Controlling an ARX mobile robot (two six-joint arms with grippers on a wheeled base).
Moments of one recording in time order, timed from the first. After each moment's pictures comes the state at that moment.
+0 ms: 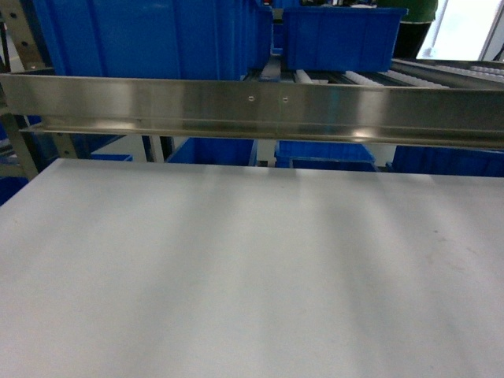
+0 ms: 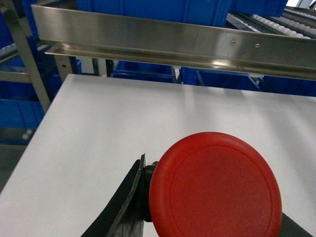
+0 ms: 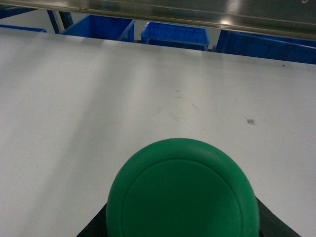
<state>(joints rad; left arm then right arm) -0.20 0.72 0.30 0.16 -0.13 -0.16 -0.16 0.57 0.12 0.10 -0.19 -0.12</state>
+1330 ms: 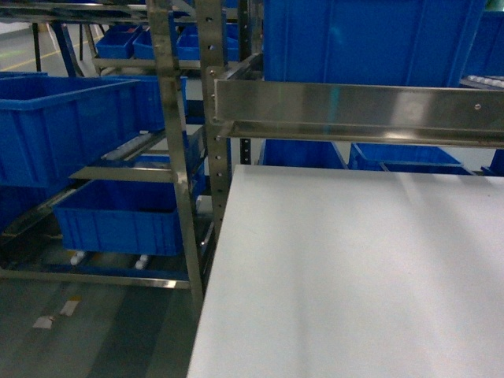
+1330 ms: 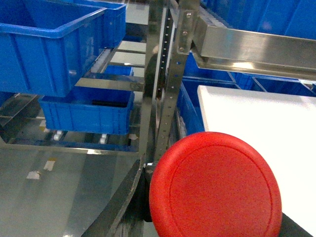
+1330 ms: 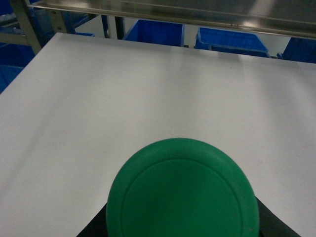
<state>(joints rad) -0.20 0.72 0.30 0.16 -0.13 -0.16 -0.16 0.57 0.12 0.10 -0.19 -0.12</state>
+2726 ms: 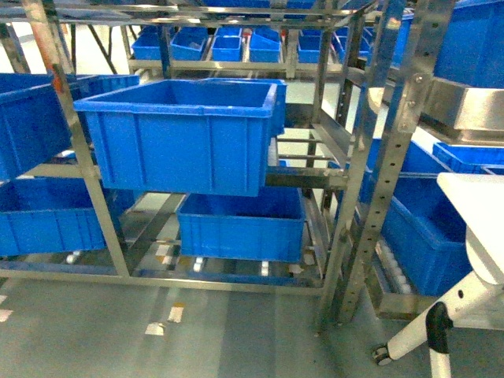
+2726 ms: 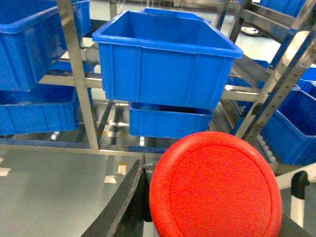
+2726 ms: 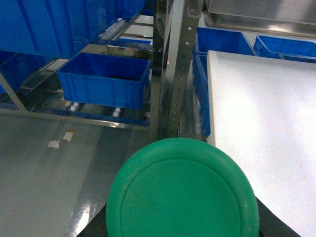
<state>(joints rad) -0.20 0.72 0.30 0.16 -0.13 -0.16 -0.16 0.57 0.12 0.10 -0.19 -0.12</state>
